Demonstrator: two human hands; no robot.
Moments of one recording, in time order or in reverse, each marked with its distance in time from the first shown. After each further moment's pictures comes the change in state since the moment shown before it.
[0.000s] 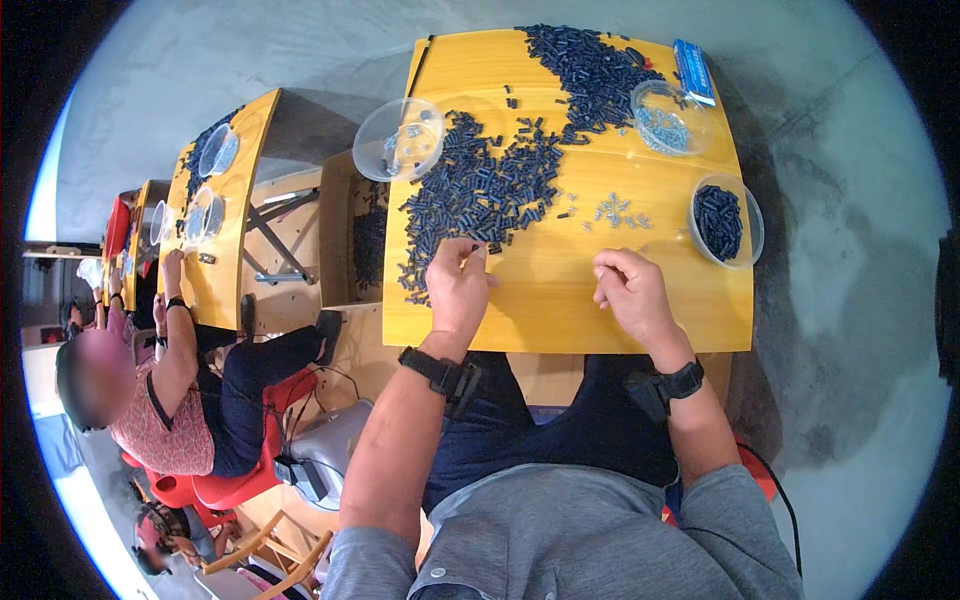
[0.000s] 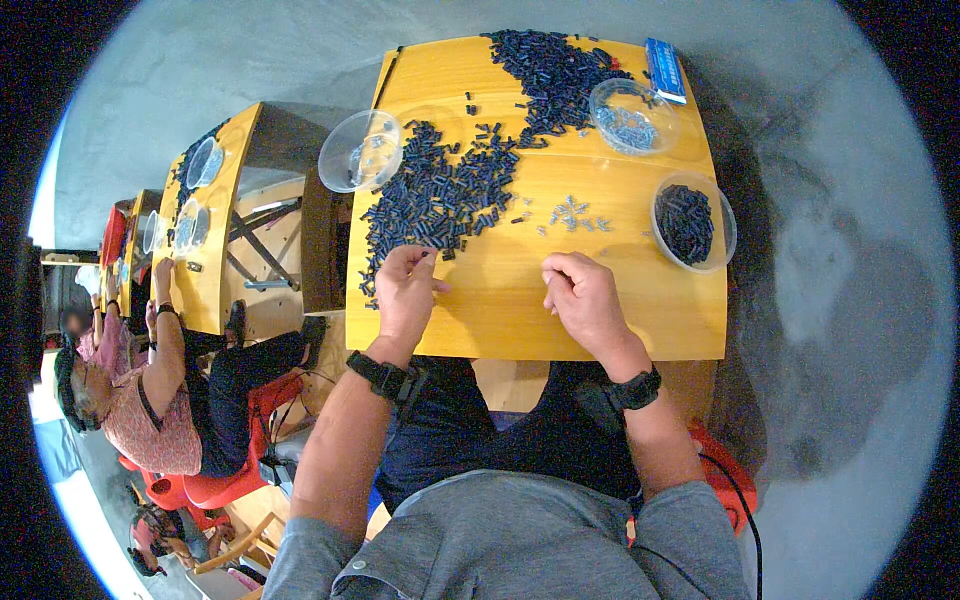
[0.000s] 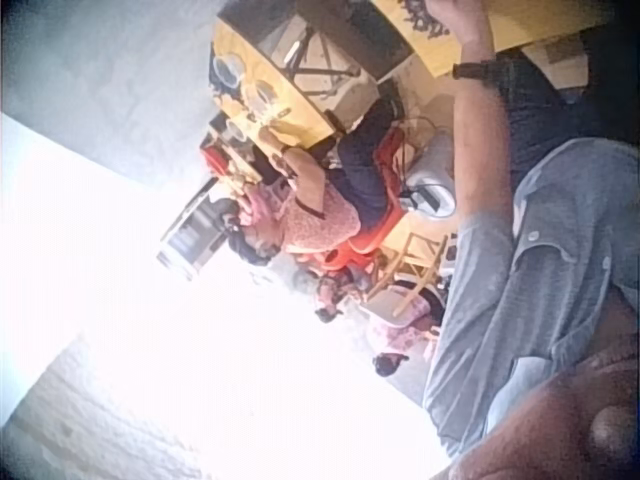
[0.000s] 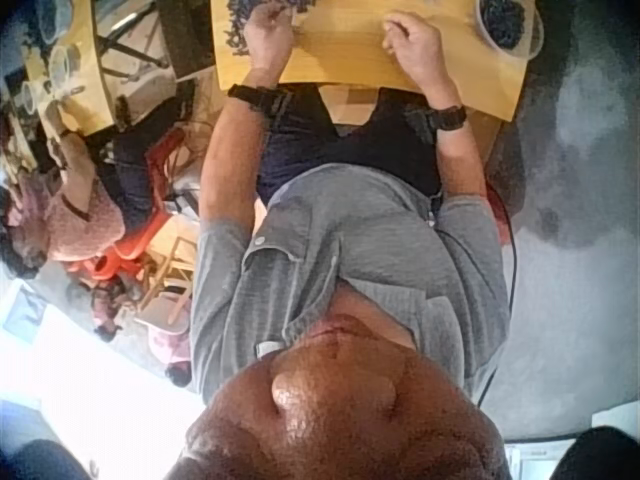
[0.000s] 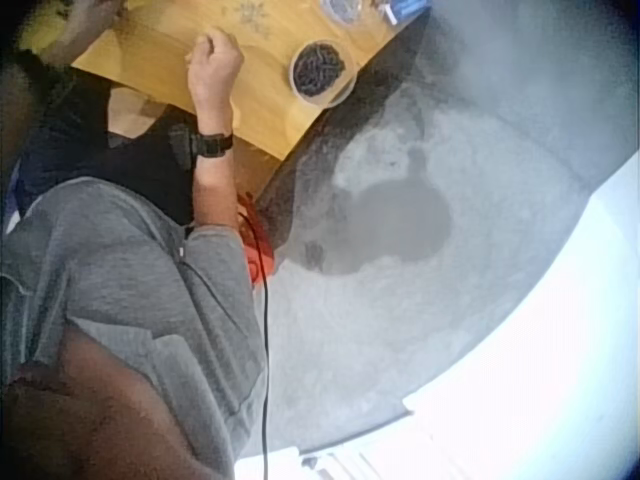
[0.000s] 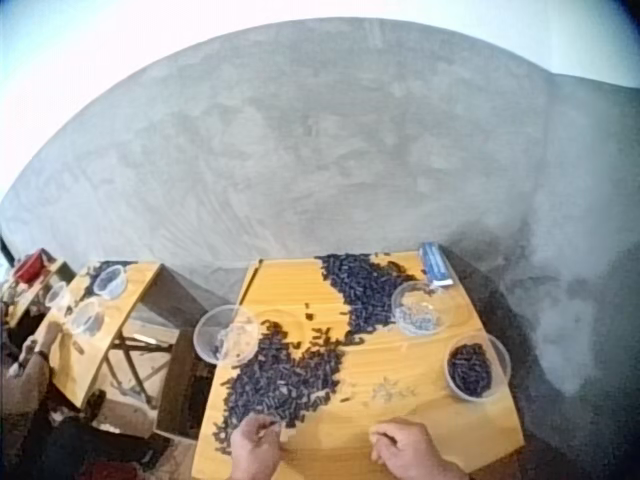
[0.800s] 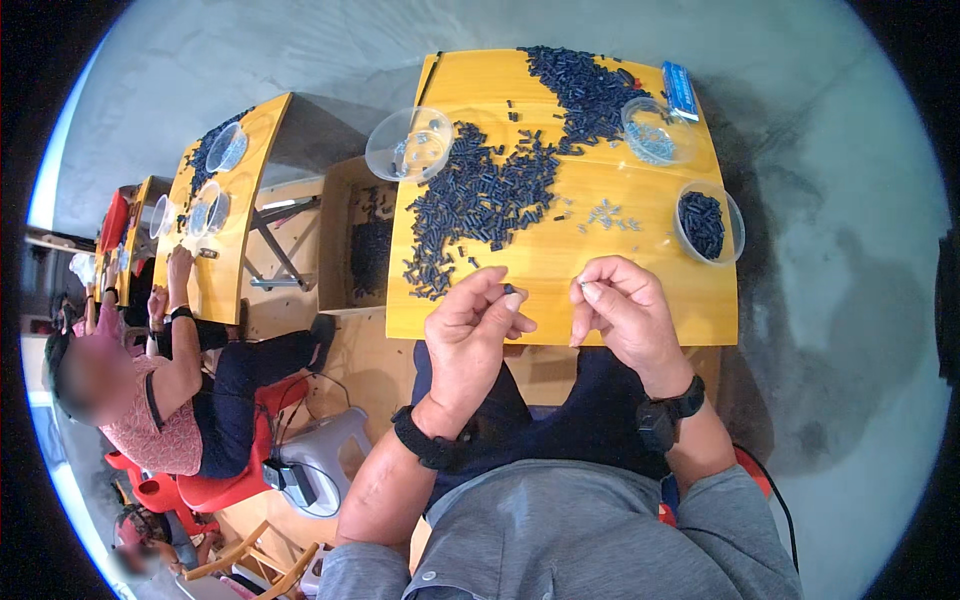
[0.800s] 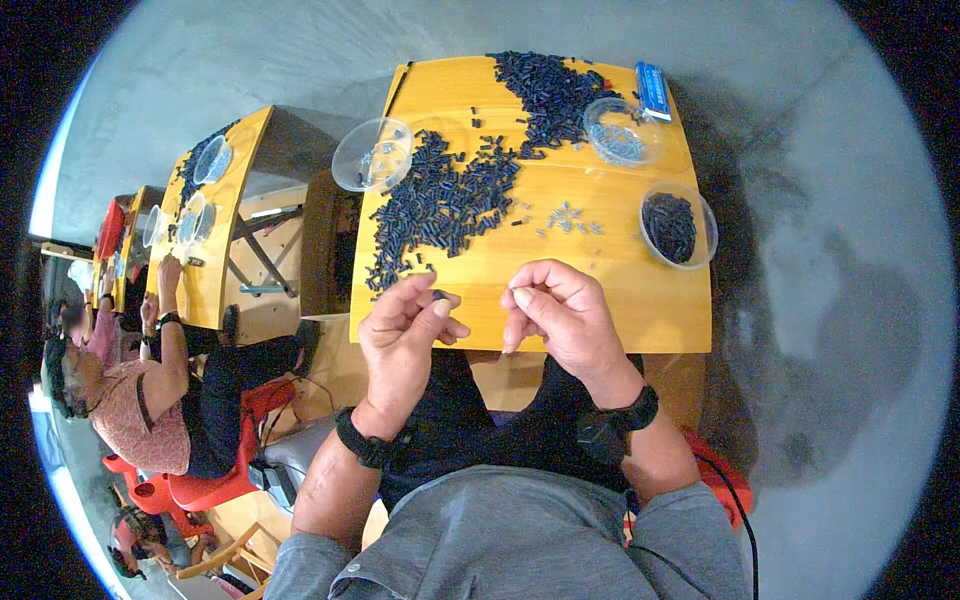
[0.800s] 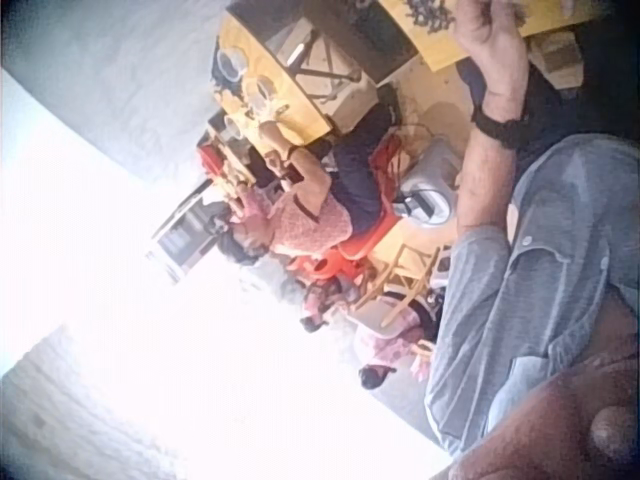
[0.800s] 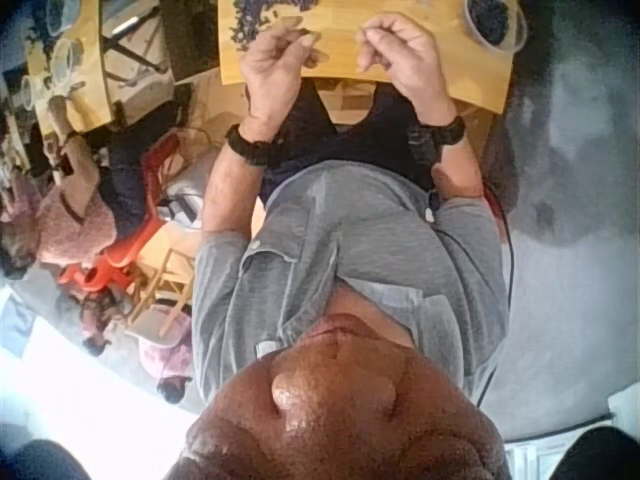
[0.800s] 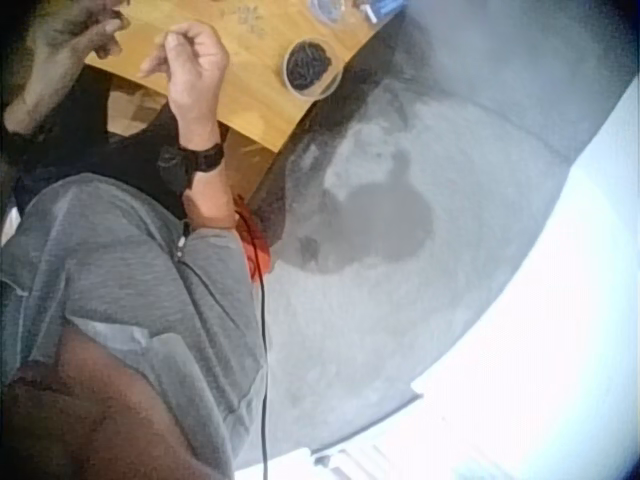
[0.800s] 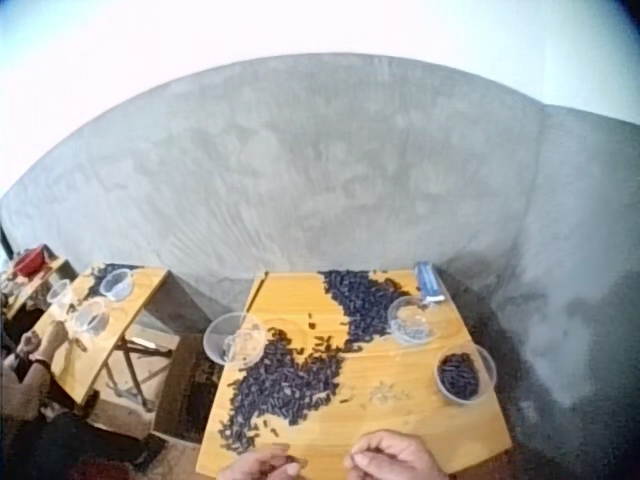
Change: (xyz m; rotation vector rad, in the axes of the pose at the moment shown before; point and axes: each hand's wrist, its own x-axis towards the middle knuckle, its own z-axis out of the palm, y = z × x) left_hand -0.095 0.047 -0.031 -0.518 -0.191 0.195; right_hand -0.039 -0.078 0.016 0.718 -0.250 0.102
